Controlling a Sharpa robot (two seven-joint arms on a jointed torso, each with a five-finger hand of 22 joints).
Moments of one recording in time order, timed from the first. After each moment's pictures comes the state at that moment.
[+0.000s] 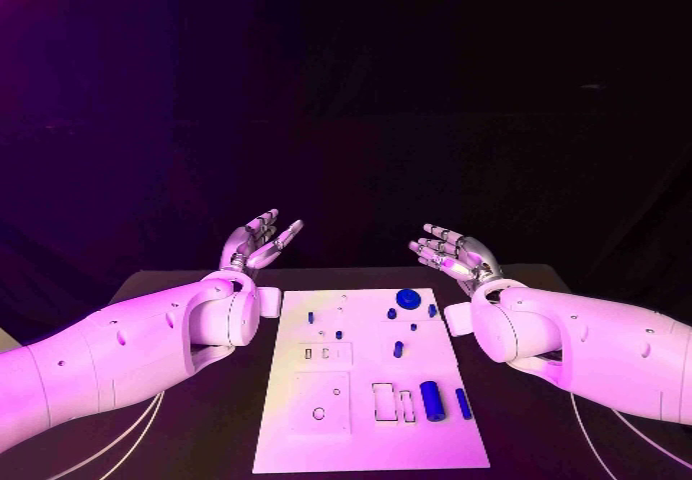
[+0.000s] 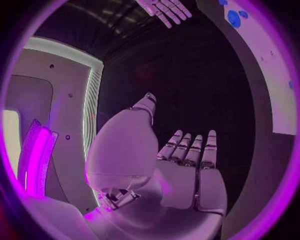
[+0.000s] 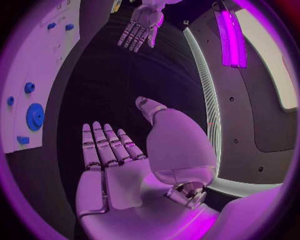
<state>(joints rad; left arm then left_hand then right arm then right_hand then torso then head) 1.15 -0.69 -0.04 1.30 -0.01 -0.58 0.49 1.37 -0.12 0.16 0.28 0.06 0.32 0.14 0.04 0.05 0.25 0.14 0.03 0.03 0.22 0.19 0.03 0.03 0.13 0.28 0.27 0.03 0.04 1.20 -0.76 -0.15 1.41 -0.09 -0.54 0.41 1.22 -0.09 0.40 0.09 0.23 0.39 0.15 0.05 0.09 0.49 0.26 0.04 0.04 0.52 0.24 0.05 0.05 0.09 0.41 0.28 0.05 0.05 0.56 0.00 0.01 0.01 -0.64</state>
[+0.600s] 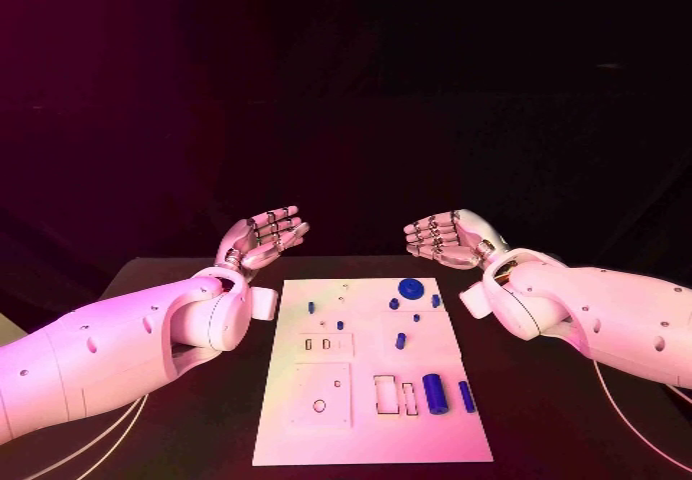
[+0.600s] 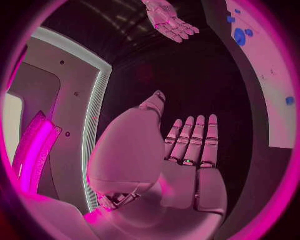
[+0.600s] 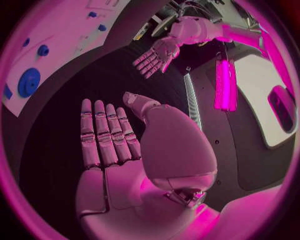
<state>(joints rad) 1.16 -0.78 -0.02 1.44 -0.07 -0.48 0.50 1.51 -0.12 0.21 0.26 0.06 0.60 0.17 0.11 0.10 0.70 0.21 0.09 0.06 0.67 0.20 0.14 0.12 0.15 0.60 0.29 0.15 0.08 1.29 -0.79 -0.16 1.39 -0.57 -0.47 0.34 1.36 -0.14 0.49 -0.02 0.20 0.88 0.22 0.18 0.17 0.97 0.19 0.08 0.06 0.95 0.16 0.15 0.11 0.17 0.86 0.26 0.19 0.10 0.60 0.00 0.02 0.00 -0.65</state>
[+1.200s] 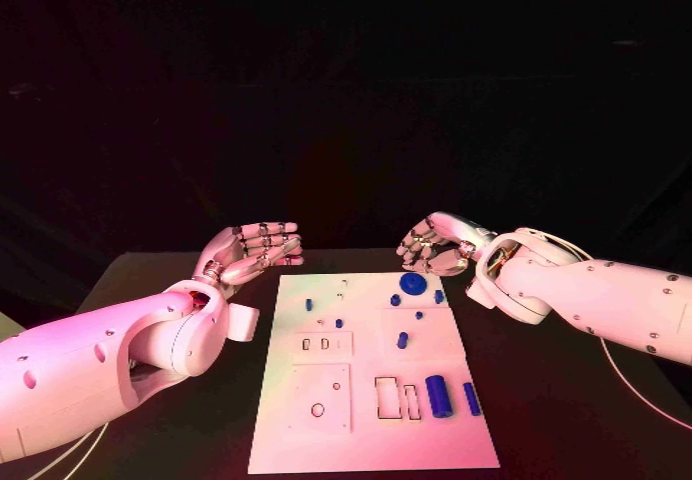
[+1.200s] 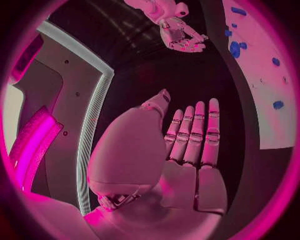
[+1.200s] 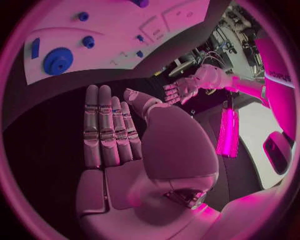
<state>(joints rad) 1.16 -0.90 -0.01 1.59 -0.13 -0.41 0.49 1.53 -0.14 0.28 0.20 0.06 0.79 0.20 0.18 0.13 0.95 0.19 0.09 0.07 0.93 0.15 0.23 0.25 0.16 0.87 0.25 0.31 0.14 1.36 -0.79 -0.16 1.38 -1.15 -0.35 0.11 1.35 -0.18 0.47 -0.03 0.21 1.01 0.18 0.21 0.20 1.19 0.11 0.07 0.07 1.32 0.04 0.34 0.28 0.17 1.09 0.14 0.47 0.25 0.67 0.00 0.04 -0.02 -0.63</state>
